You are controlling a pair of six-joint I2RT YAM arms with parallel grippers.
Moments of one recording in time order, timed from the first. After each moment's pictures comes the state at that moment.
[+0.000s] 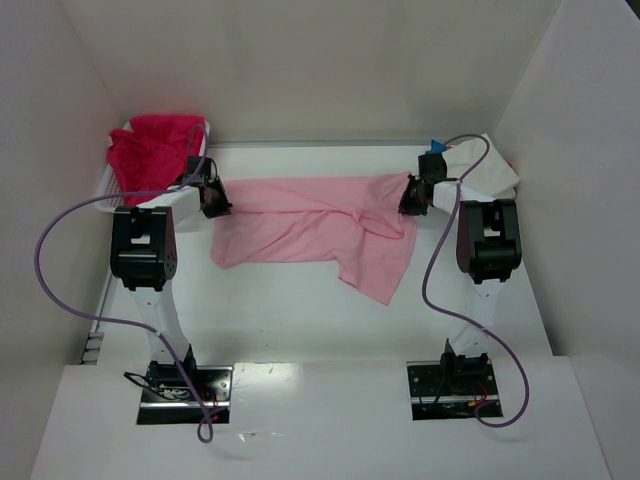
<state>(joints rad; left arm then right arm) 0.02 2.03 1.38 -0.26 0.06 -0.40 0.04 2.06 1.39 -0.27 -0.10 0.43</state>
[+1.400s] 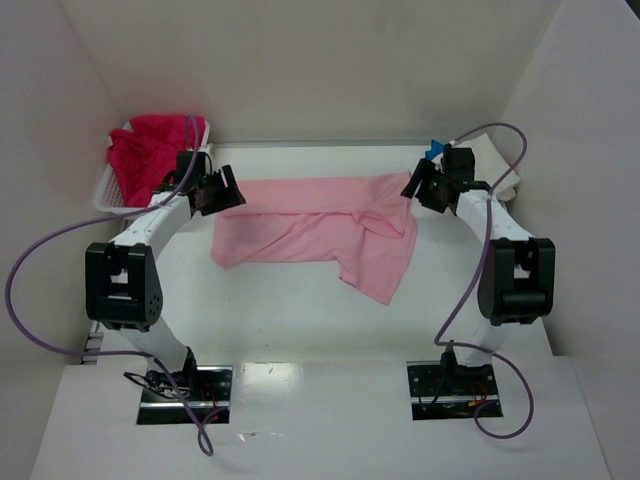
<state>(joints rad) -0.03 1.71 1.27 -0.35 0.17 -0.37 0.00 1.71 1.26 -0.31 -0.16 0.44</state>
